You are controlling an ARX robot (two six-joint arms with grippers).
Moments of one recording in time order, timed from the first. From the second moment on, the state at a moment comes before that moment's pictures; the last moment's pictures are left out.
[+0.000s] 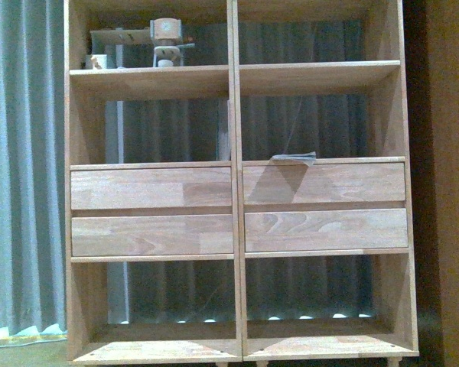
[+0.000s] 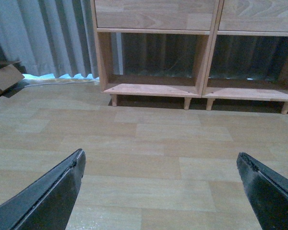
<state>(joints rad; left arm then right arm) -0.01 0.00 0.01 0.00 0.00 0.00 0.00 0.00 0.01 0.00 0.00 0.00</state>
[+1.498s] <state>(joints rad) 0.00 0.00 0.01 0.00 0.00 0.00 0.00 0.00 0.01 0.00 0.00 0.00</state>
